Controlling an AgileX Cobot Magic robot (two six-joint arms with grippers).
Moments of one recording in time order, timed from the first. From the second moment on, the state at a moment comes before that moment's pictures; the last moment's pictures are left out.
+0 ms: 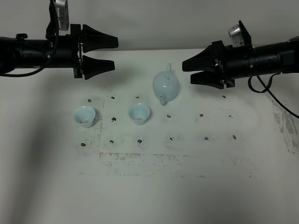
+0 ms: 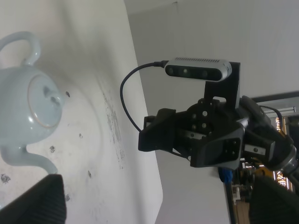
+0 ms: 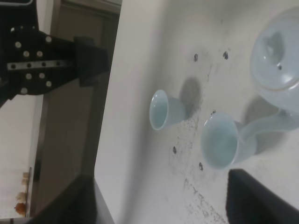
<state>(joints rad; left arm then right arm) 0.02 2.24 -1.59 -1.50 1.19 0.82 0.01 2.16 -1.47 1.37 1.21 -0.84</state>
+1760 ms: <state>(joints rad) 0.19 2.09 -1.98 -0.08 1.19 0.07 0.01 2.16 -1.47 1.36 1.21 -0.83</state>
